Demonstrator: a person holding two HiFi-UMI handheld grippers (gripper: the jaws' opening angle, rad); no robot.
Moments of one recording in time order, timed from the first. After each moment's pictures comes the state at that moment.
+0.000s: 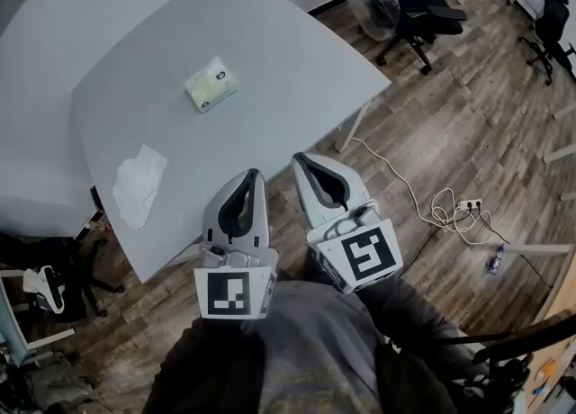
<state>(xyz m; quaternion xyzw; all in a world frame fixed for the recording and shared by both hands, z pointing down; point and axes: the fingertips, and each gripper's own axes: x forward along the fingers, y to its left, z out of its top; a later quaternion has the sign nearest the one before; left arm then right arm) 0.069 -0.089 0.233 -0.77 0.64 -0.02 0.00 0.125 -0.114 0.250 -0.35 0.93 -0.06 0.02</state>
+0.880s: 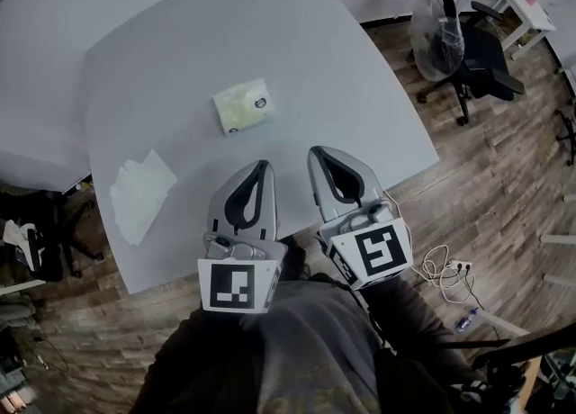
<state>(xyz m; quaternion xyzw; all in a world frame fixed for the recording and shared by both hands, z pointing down) -0.037 -0.248 0.275 -0.71 0.70 -0.03 -0.04 0.017 -0.292 0.286 -0.27 0.96 -0.07 -0.03</state>
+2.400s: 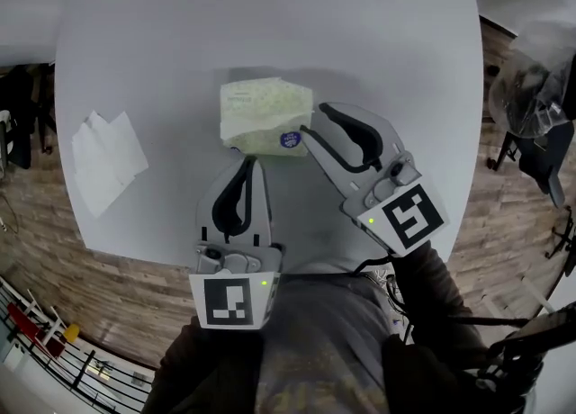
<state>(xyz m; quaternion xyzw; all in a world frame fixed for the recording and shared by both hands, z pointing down) -0.177 -0.368 0.427 -0.50 0.84 -0.04 -0.20 -0.159 -0.443 0.451 0.09 0.98 -0.11 -0.16</state>
